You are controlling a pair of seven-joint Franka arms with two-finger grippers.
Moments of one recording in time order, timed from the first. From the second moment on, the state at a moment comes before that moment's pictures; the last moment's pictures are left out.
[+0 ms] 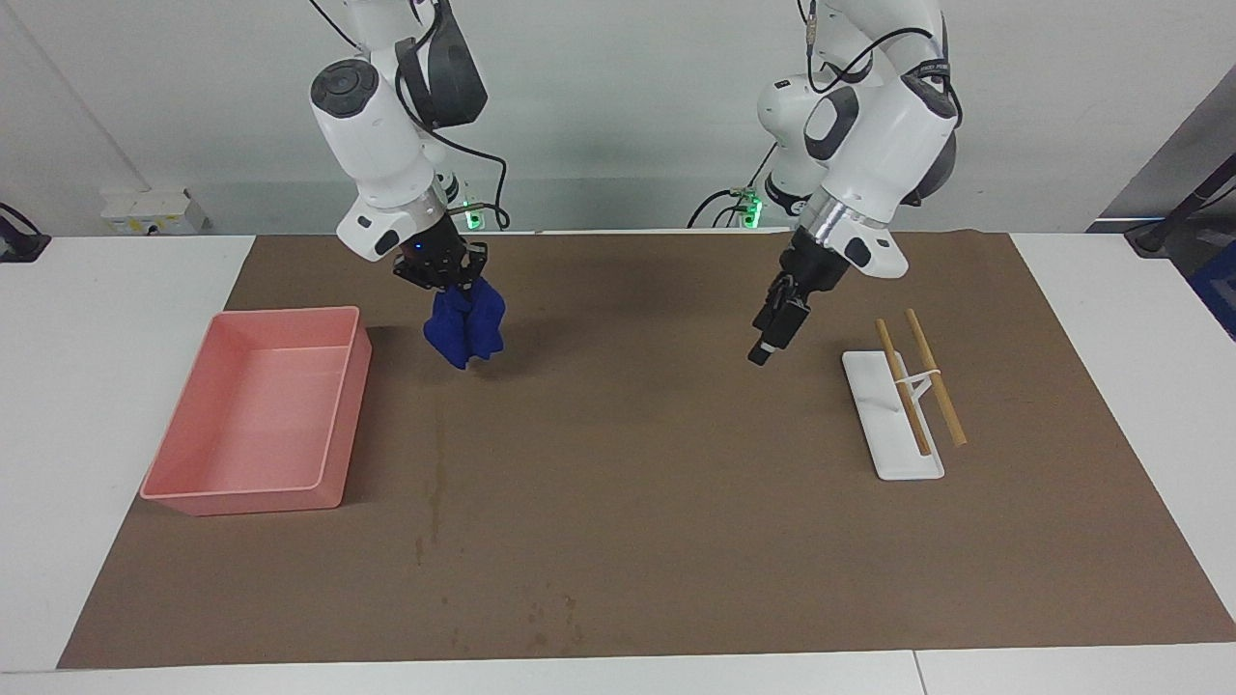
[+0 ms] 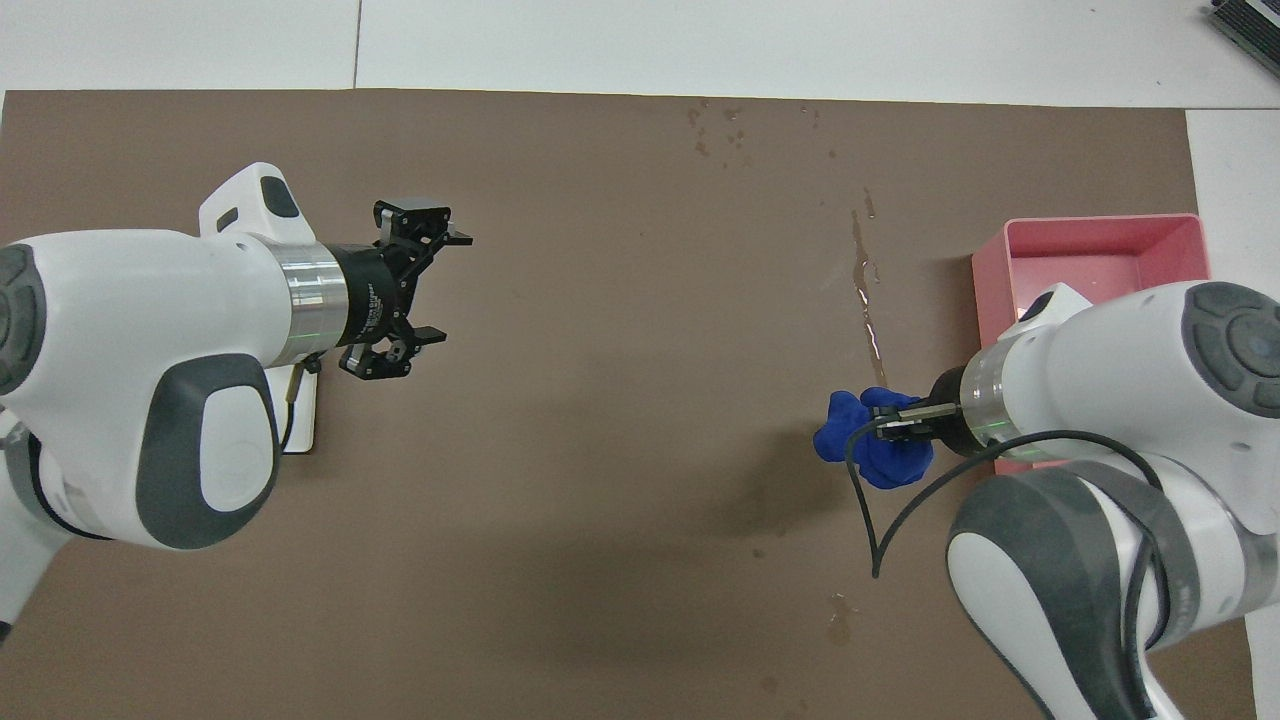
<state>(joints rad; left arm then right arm) 0.17 -0.02 -0.51 -1.97 -0.36 2.30 -1.15 0.17 -0.14 0.07 -2.08 0.10 1.91 0.07</state>
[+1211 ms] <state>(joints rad) 0.33 -0.01 -0.42 -1.69 0.07 1.60 0.01 0.08 0.20 0.07 -2.17 -0.04 2.56 -0.23</state>
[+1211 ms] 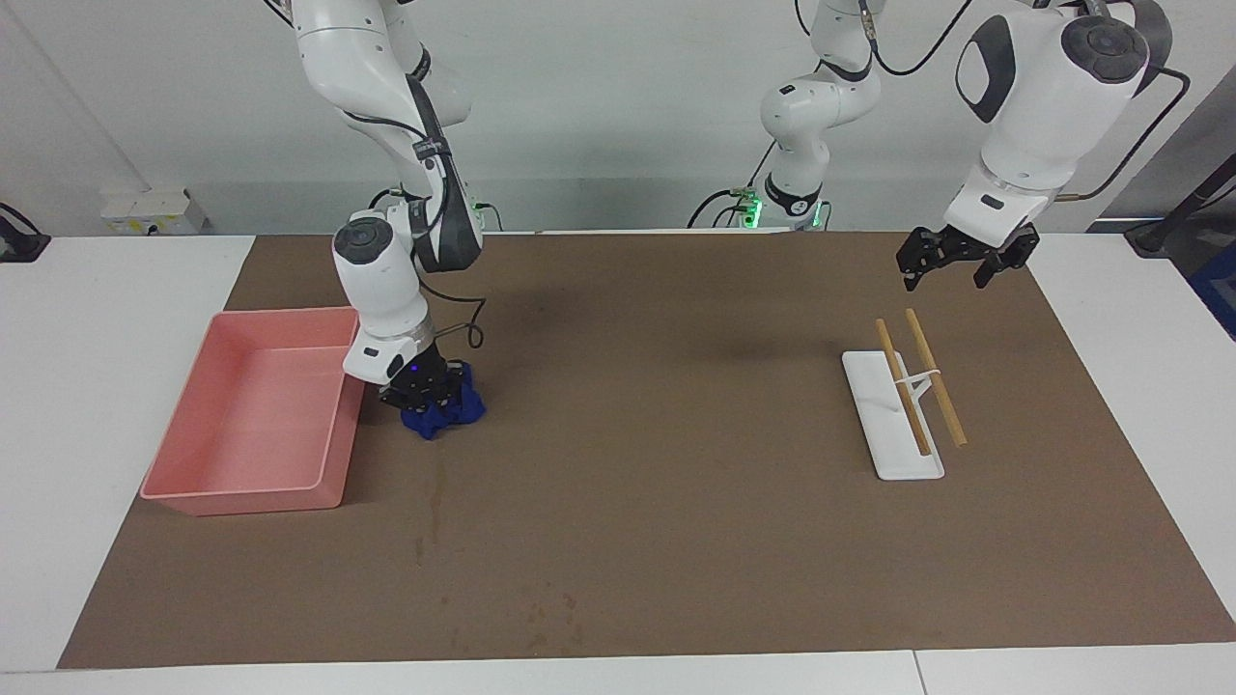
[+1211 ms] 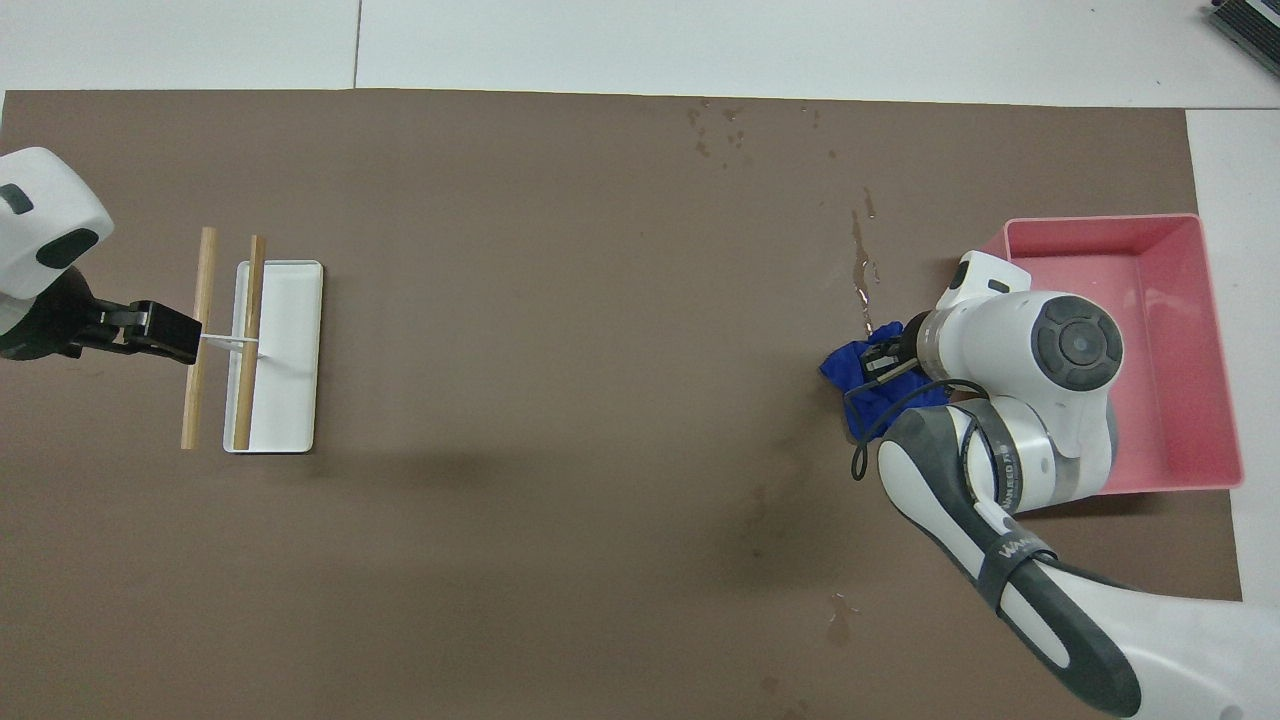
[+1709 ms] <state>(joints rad) 0.05 -0.01 -0.13 -1.69 -0.02 1.61 0.00 0.05 0.30 0.07 -1.97 -0.10 2.57 -0.24</state>
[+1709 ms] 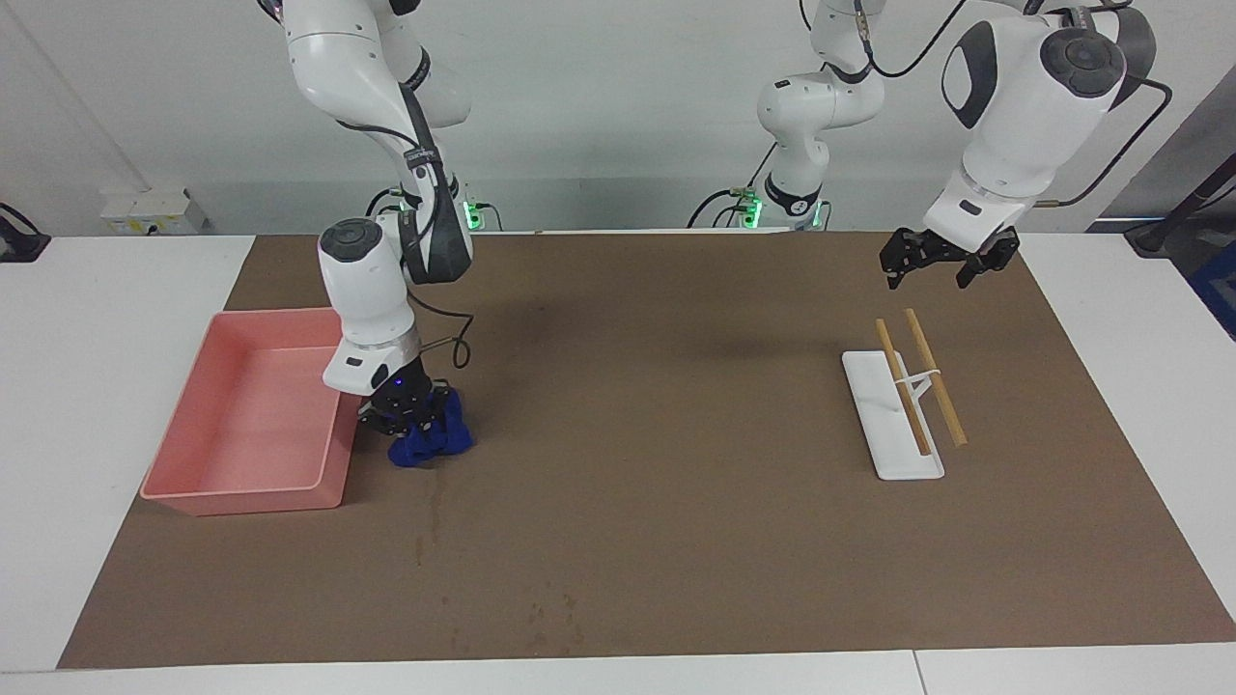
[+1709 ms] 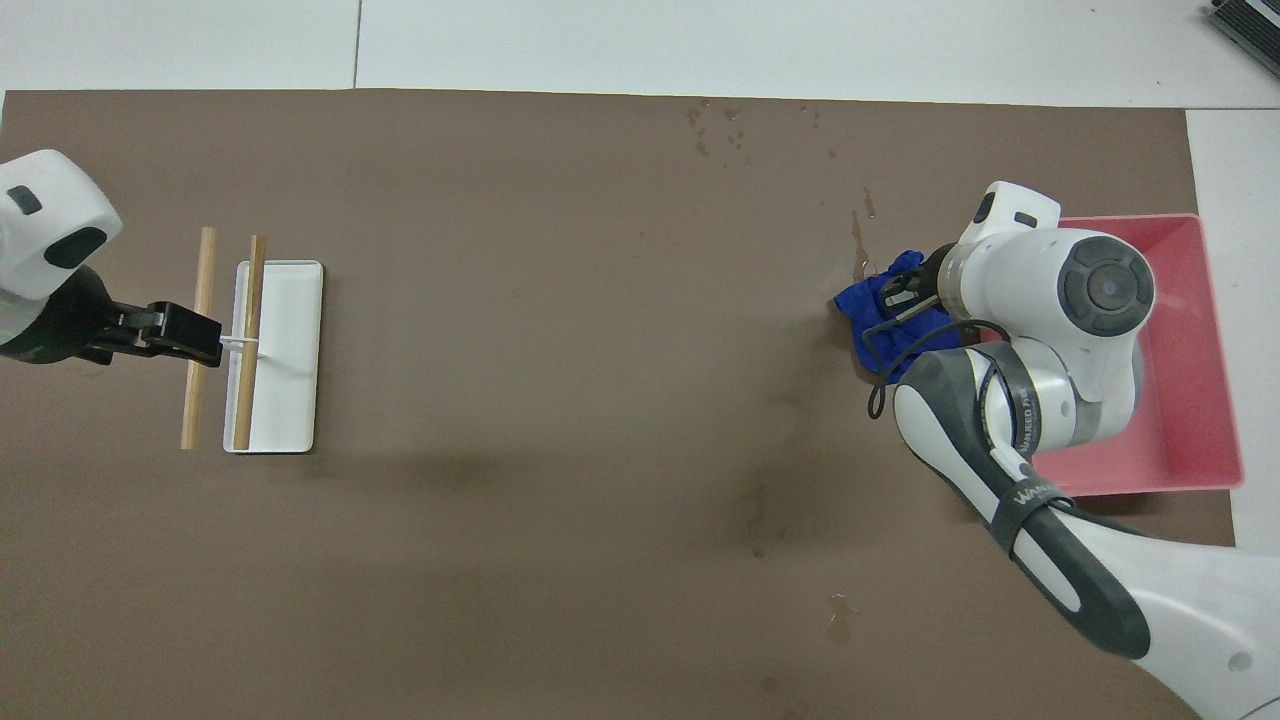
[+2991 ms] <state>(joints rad) 0.04 -0.02 -0.12 -1.56 -0.02 1.49 0.00 0.07 0.62 0.07 -1.67 -0.10 2.73 -0.22</state>
